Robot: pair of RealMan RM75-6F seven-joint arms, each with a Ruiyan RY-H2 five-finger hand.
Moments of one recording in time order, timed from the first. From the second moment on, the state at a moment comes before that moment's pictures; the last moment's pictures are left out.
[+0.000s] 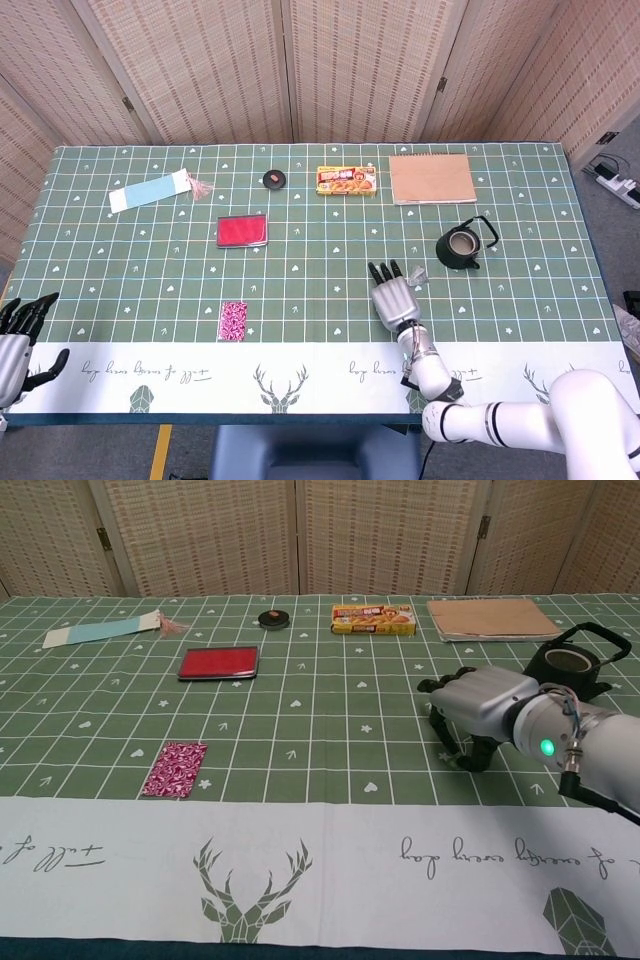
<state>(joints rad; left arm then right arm) -0.12 -1.08 -0.03 -1.53 1.51 1.45 -0.15 0.86 -1.68 0.07 -1.48 -0.64 1.07 -1.03</state>
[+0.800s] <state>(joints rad) -0.11 -1.08 -0.03 -1.52 1.52 1.47 -0.18 0.86 -1.62 0.08 -1.60 -0.68 1.14 -1.02</state>
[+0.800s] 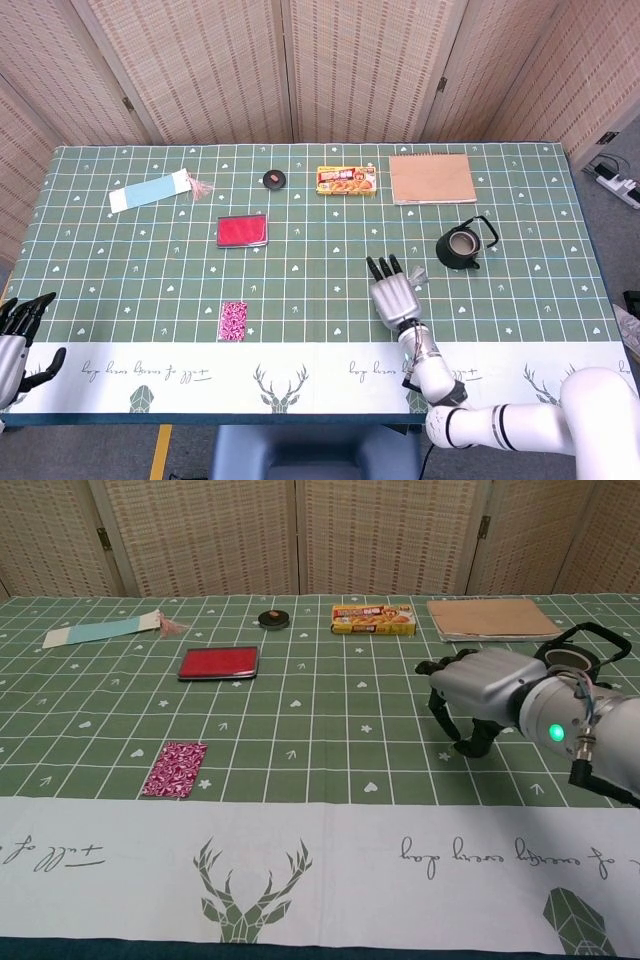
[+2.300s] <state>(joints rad) -0.14 -1.10 -0.06 -1.51 1.45 1.39 -0.12 0.79 -1.01 0.36 -2.17 -0.56 1.40 -0.85</state>
